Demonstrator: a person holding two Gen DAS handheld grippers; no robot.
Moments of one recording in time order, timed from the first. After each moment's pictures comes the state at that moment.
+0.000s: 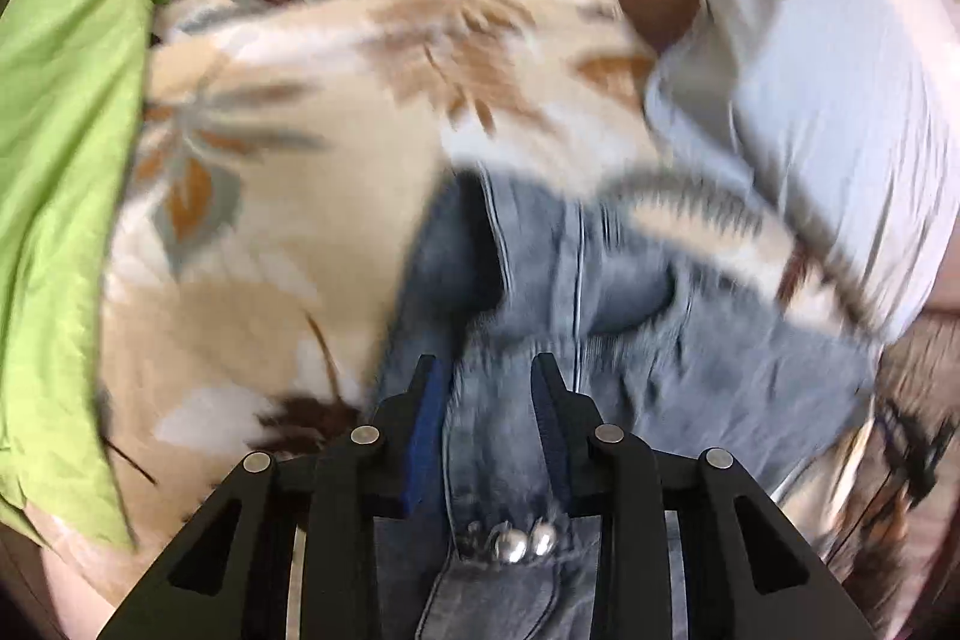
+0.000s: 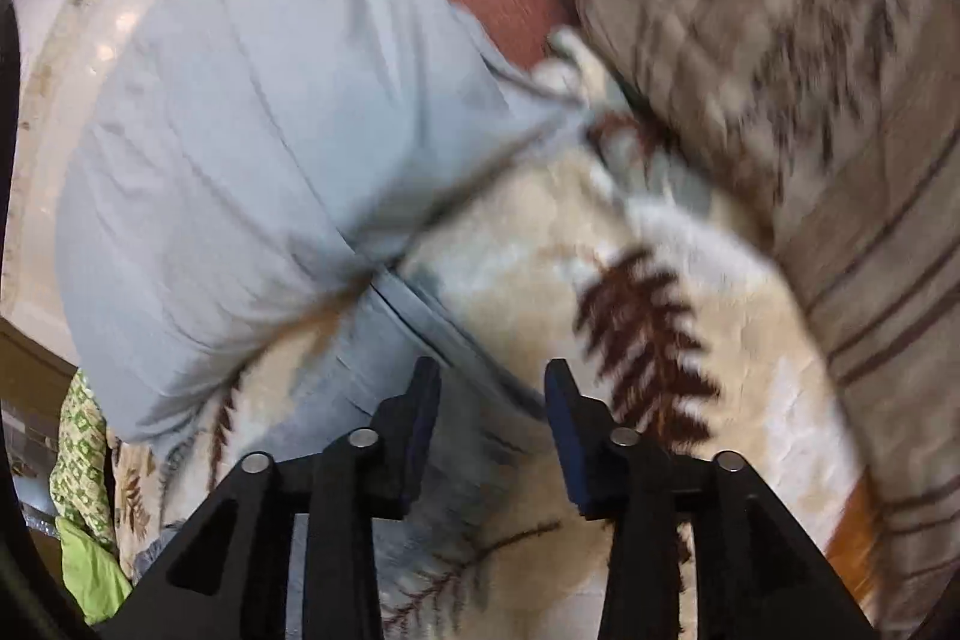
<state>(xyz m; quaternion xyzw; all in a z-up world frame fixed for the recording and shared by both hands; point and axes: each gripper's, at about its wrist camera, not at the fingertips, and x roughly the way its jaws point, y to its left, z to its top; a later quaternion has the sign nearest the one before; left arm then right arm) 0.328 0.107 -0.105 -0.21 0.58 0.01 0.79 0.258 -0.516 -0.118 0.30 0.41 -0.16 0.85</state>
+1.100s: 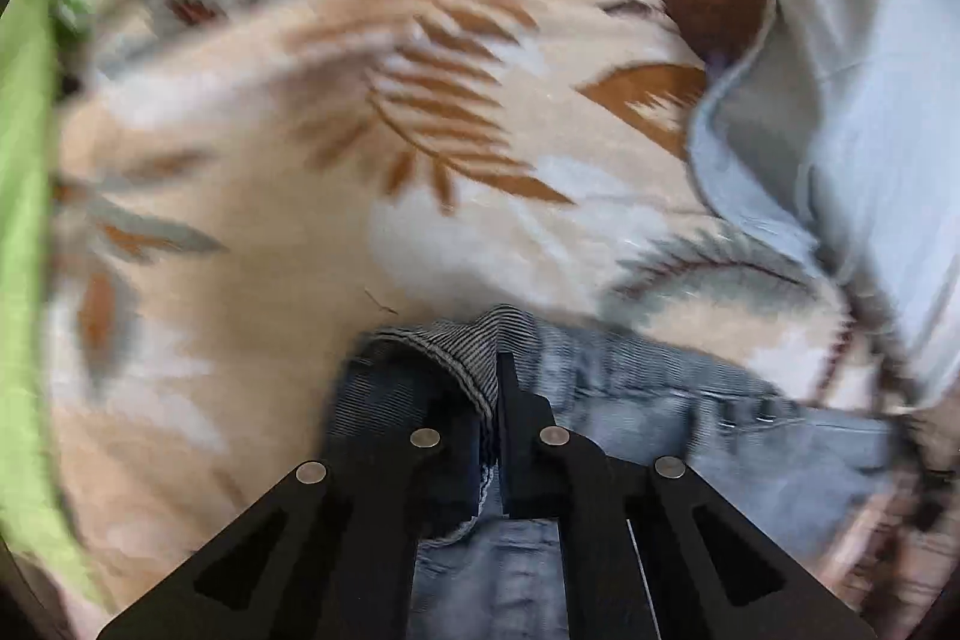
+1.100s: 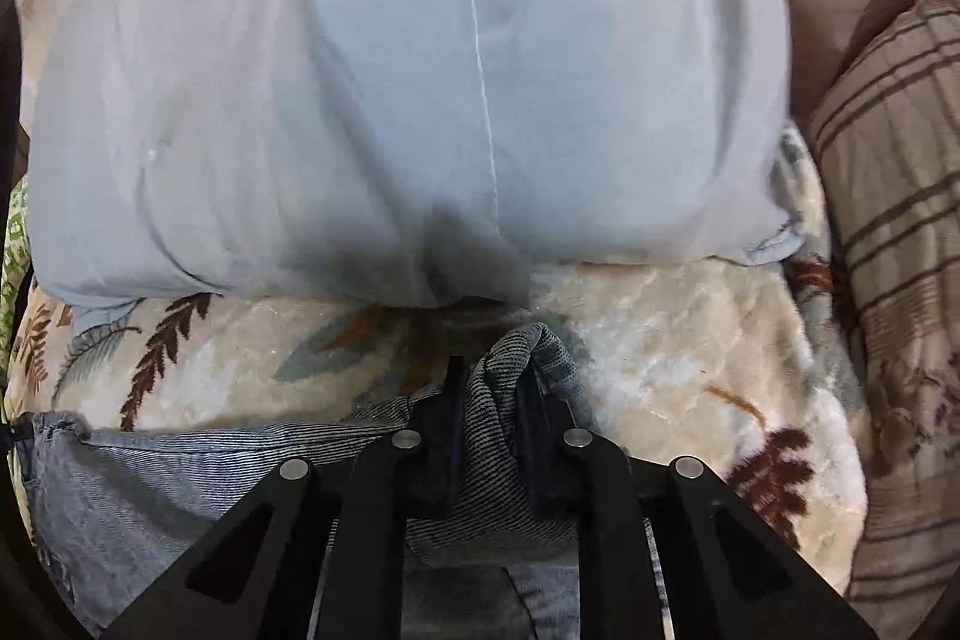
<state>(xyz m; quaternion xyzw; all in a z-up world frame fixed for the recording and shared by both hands) 0.424 0.069 -0.179 -0.16 0.61 0.06 0.78 0.352 -0.459 -0.135 0.08 0.50 -0.09 0.86</state>
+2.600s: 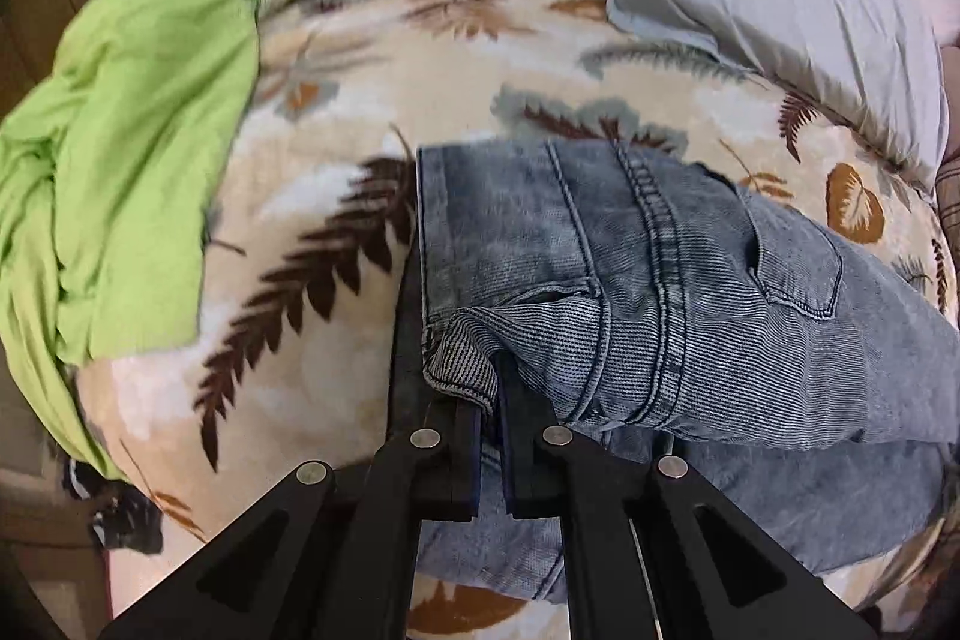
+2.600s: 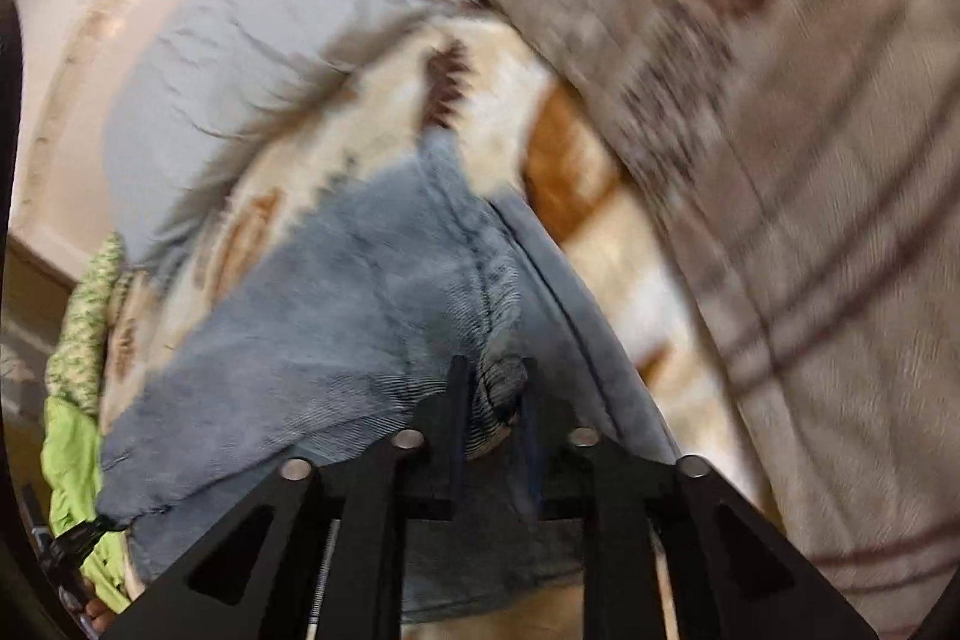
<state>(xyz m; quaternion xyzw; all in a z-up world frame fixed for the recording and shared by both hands) 0.124 0.070 -0.098 -0.05 0.54 0.05 0.84 -0.031 -0.458 -0.129 0.30 0.44 -0.18 0.82</state>
